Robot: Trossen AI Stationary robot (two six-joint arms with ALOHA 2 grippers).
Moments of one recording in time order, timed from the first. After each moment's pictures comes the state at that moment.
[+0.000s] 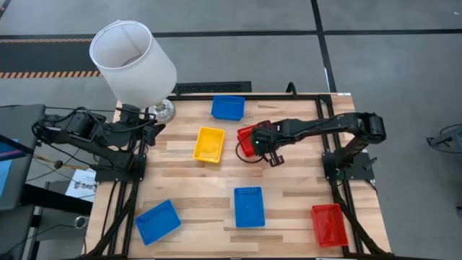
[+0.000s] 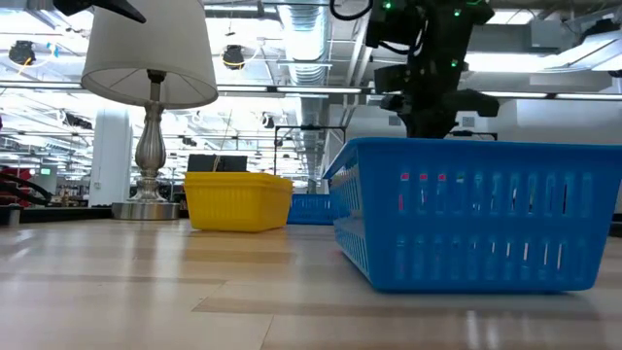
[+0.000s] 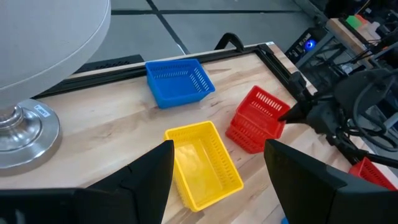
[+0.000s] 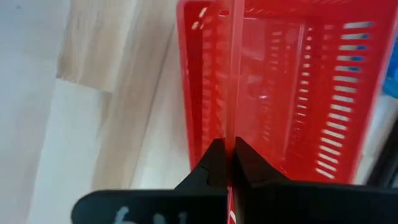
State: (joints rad) left arm -0.27 0.76 1.17 -1.17 -0.74 -1.11; right arm -0.08 1.62 1.18 -0.84 0.20 -0.44
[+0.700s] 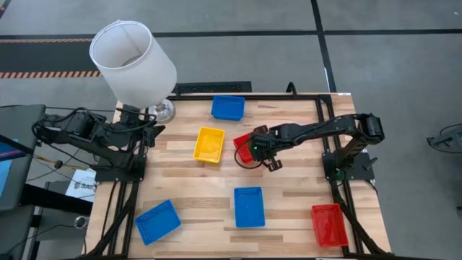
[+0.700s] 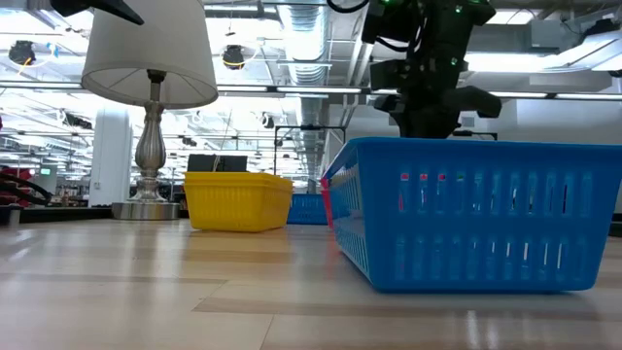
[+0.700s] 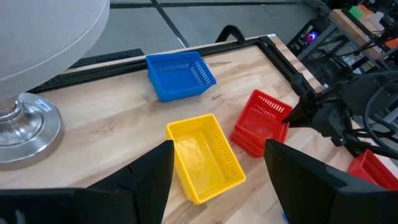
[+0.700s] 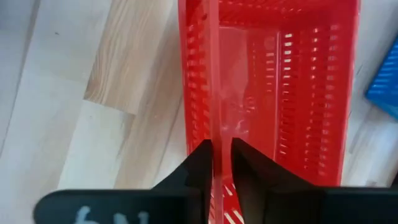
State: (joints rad) left arm -0.27 0.76 1.17 -1.19 -0.72 -1.11; right arm -0.04 1.64 1.17 -0.80 0.17 -0.44
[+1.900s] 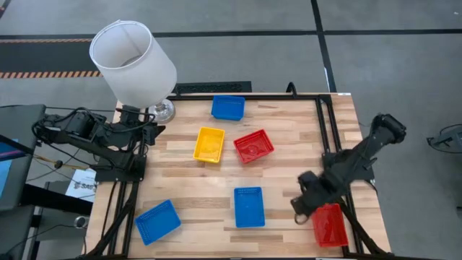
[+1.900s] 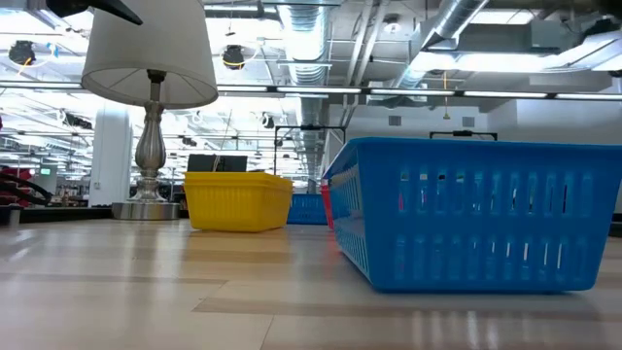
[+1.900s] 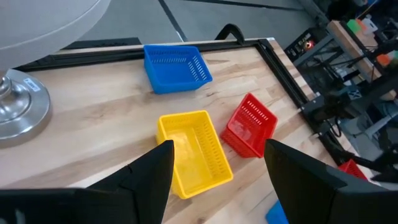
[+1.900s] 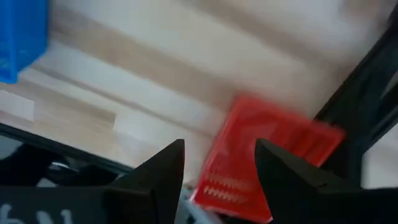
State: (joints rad) left arm -0.27 0.76 1.17 -1.19 -0.70 -1.22; right arm 0.68 1.40 1.18 -1.24 -0.14 1.84
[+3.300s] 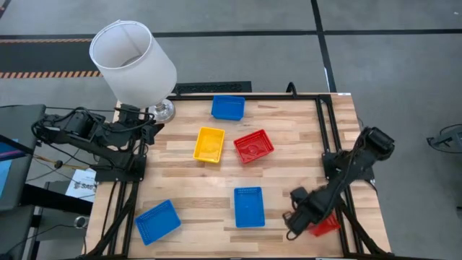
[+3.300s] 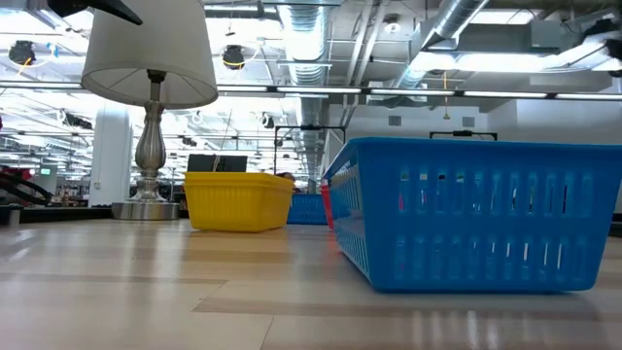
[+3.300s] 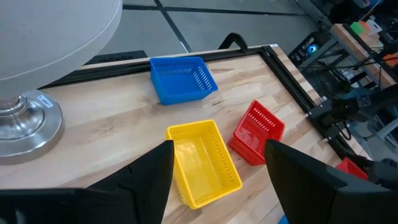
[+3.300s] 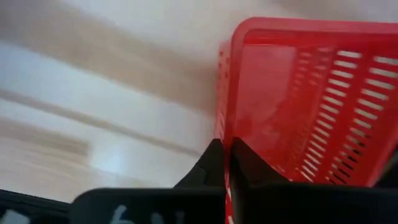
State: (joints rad) left arm -0.27 0.75 1.17 -1.20 -0.75 -1.17; right arm 0.76 1.65 1.12 -1.03 -0.12 1.93
